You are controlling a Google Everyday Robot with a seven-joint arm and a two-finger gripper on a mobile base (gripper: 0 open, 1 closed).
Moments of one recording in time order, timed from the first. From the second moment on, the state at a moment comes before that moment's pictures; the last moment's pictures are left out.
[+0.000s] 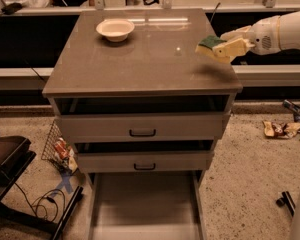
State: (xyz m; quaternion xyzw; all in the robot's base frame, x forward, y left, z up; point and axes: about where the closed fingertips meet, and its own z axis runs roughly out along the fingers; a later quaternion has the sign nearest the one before) arm 0.706 -0.230 0.909 -0.42 0.75 0.23 0.47
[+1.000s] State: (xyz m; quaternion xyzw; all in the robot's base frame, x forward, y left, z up) arm 0.781 -0.160 0.888 -0.40 0.77 0.21 0.44
